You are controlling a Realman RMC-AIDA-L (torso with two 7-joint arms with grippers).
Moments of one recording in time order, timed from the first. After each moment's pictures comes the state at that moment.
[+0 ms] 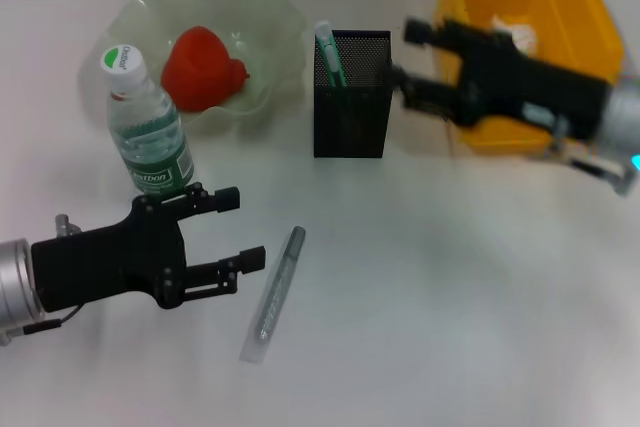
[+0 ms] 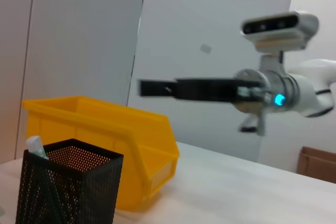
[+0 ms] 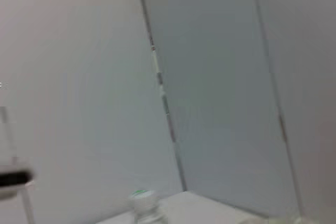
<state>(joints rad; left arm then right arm) -0.41 -2.05 0.64 0.40 1.94 1.69 -0.98 0.49 2.07 -1.06 -0.56 -1.40 -1.43 1.19</state>
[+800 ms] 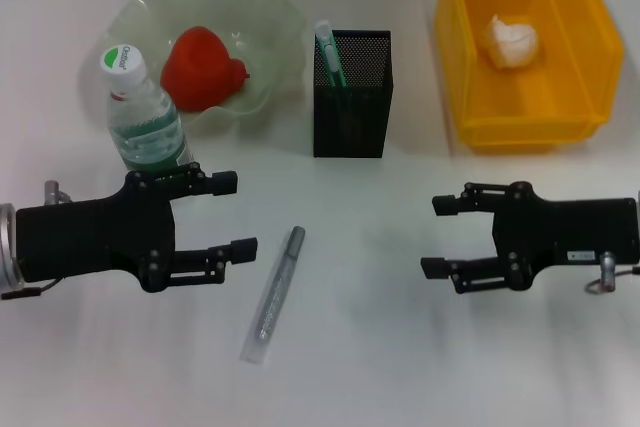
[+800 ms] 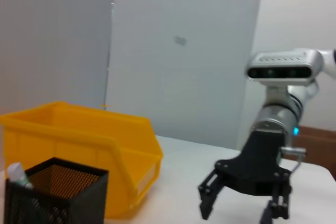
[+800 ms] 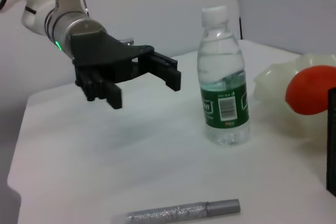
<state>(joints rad) -0.44 -2.04 0.68 0.54 1.97 1.76 -1.06 0.43 2.06 -0.95 -0.66 -1.92 -1.54 1.23</state>
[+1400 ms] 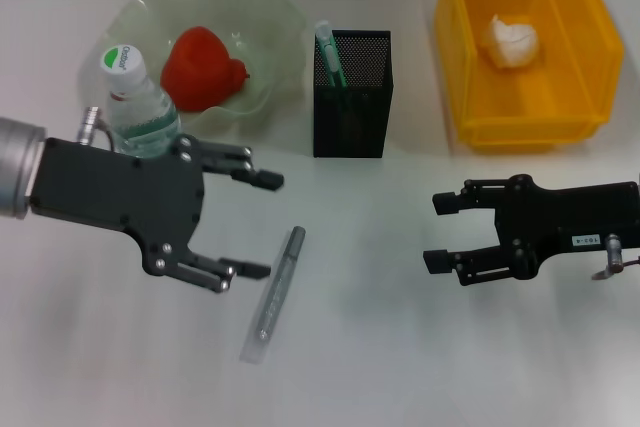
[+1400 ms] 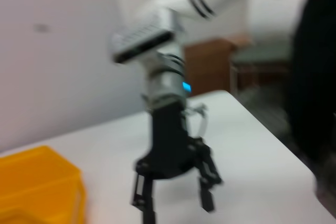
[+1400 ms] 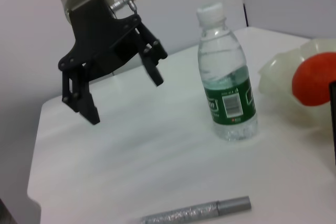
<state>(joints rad) -0.59 -2.00 0.94 0.83 2.01 1.86 -0.96 0.50 2.02 -0.95 -0.63 -1.95 -1.58 1.37</state>
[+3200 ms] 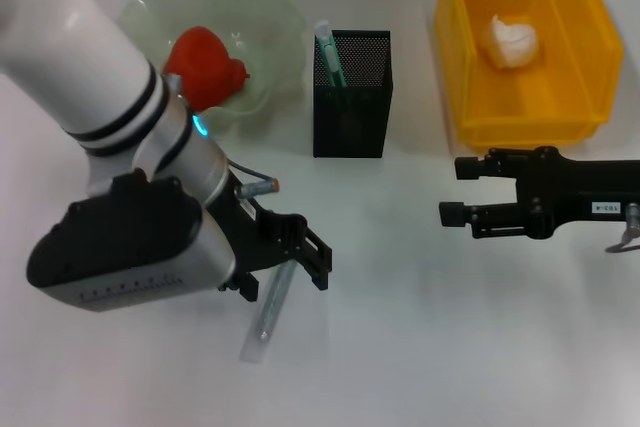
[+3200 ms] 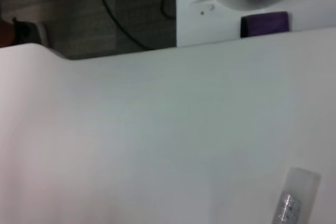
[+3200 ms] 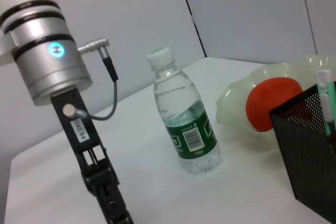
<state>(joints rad) -0.71 -2.08 1.56 1.26 2.38 1.68 -0.44 0.50 2.02 -0.81 -0.62 -1.95 -1.59 1.46</state>
